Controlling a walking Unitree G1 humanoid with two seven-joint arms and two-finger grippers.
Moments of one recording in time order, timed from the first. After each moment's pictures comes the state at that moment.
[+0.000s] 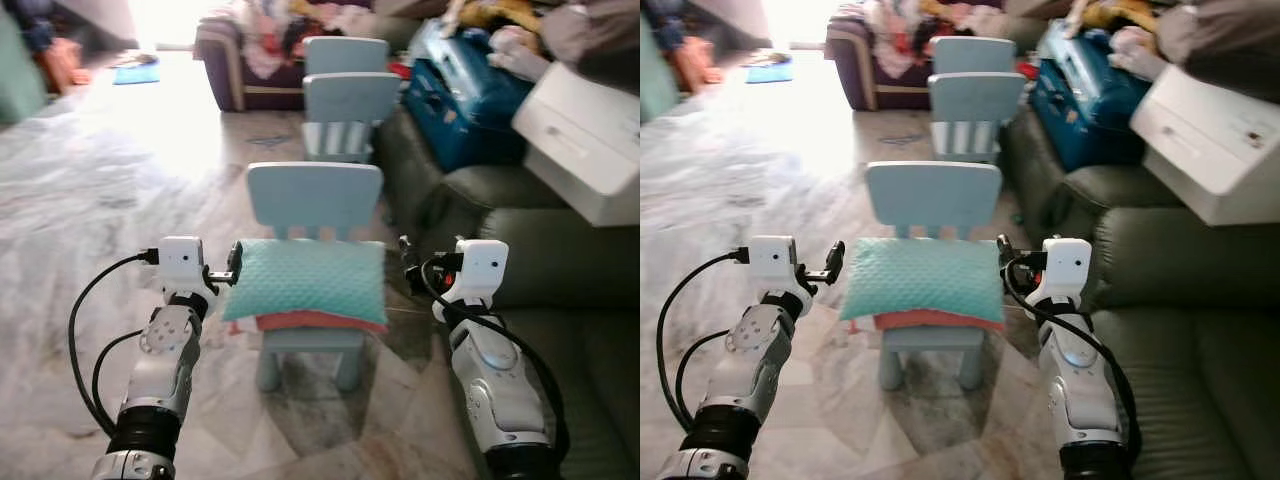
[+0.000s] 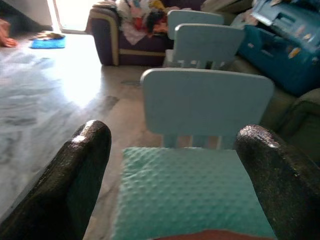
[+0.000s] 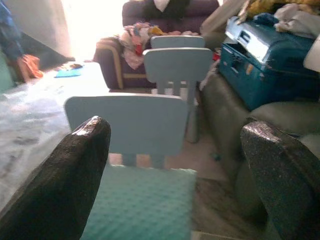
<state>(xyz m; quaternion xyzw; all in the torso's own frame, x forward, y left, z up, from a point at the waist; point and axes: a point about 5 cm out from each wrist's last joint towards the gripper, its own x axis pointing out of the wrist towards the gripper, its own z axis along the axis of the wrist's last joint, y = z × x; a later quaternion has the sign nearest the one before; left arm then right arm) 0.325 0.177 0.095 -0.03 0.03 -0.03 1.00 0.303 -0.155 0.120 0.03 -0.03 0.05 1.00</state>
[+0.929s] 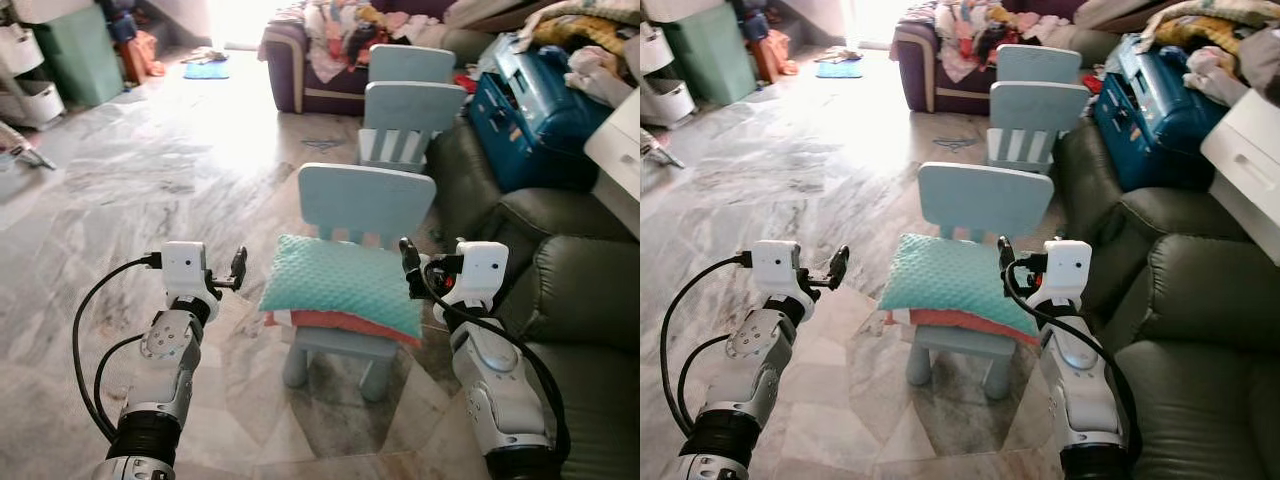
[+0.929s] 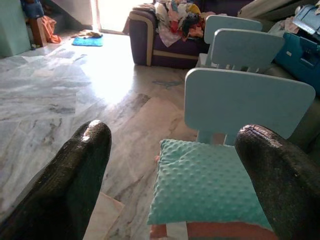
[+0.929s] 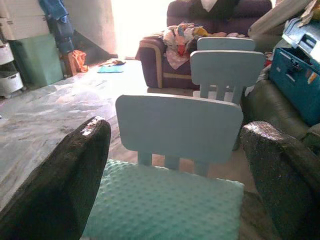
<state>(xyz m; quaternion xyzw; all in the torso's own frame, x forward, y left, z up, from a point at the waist) 0.321 0.176 0.090 -0.03 0.03 -0.05 1.00 0.302 -0.155 0.118 0.03 -0.03 0.05 1.00</state>
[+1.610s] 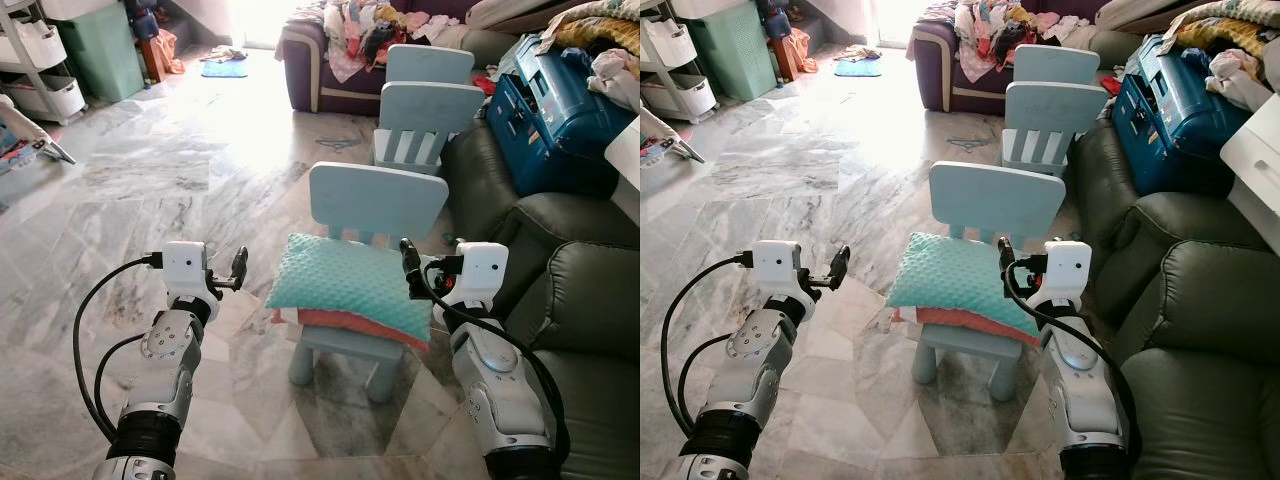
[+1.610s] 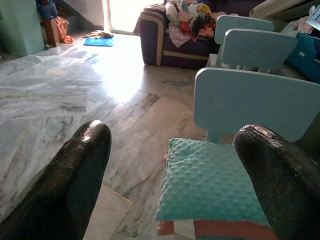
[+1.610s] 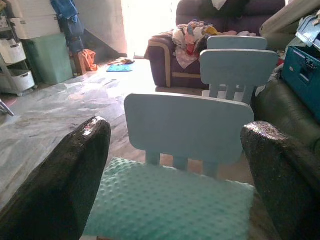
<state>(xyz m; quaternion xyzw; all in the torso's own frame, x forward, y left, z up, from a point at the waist) 0.321 0.176 0.090 -0.03 0.03 -0.05 1.00 0.302 -0.155 0.118 0.03 -0.03 0.05 1.00</state>
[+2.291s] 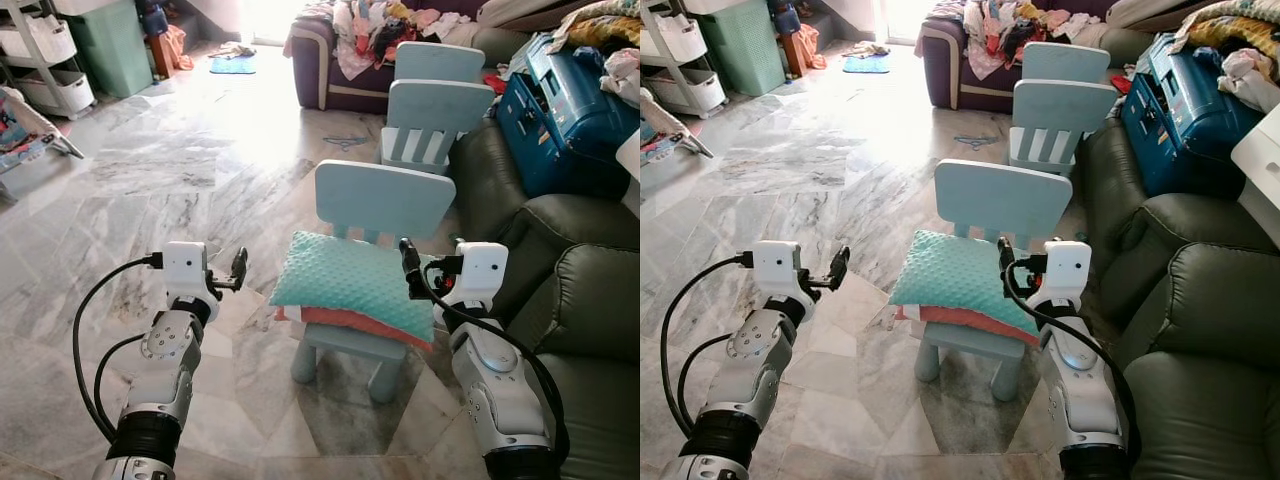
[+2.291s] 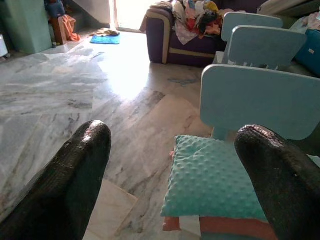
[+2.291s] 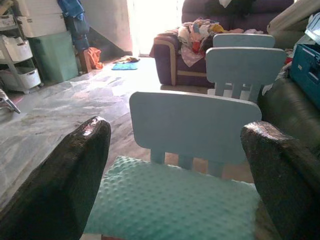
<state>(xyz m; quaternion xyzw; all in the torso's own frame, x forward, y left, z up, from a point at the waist) 0.320 0.176 0.089 -0.02 0.03 -0.05 1.00 0.302 -0.154 0.117 0.03 -0.03 0.05 1.00</state>
